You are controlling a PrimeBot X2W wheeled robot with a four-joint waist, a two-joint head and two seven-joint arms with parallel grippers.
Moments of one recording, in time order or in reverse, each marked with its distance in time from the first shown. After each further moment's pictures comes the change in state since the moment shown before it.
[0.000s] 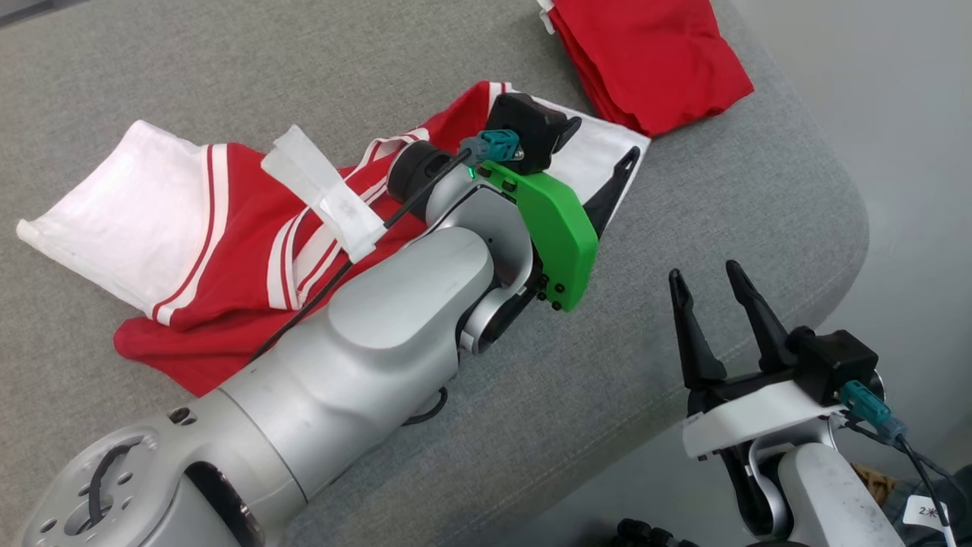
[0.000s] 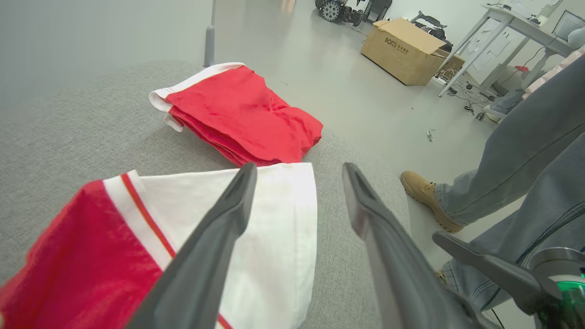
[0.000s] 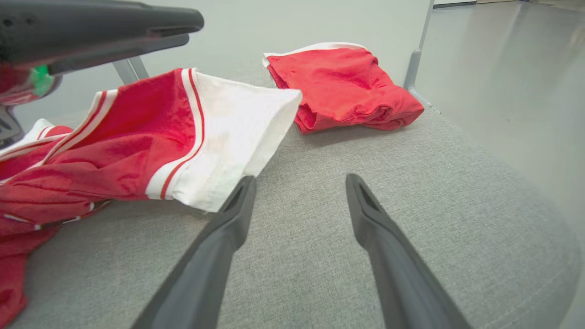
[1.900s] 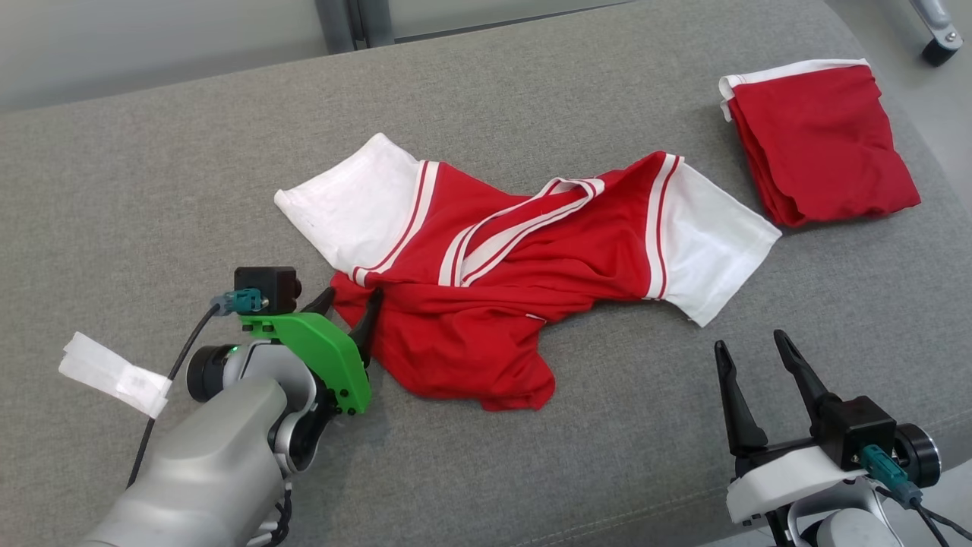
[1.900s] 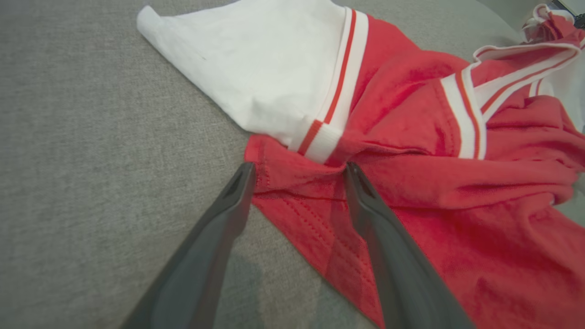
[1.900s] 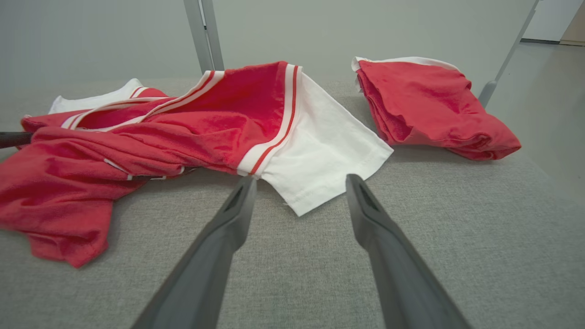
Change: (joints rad) left arm 0.343 0.260 0.081 0.181 -0.211 -0.044 -0.127; right arm 0.158 -0.025 -0.107 -0.010 -0.174 0.000 0.000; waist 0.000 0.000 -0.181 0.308
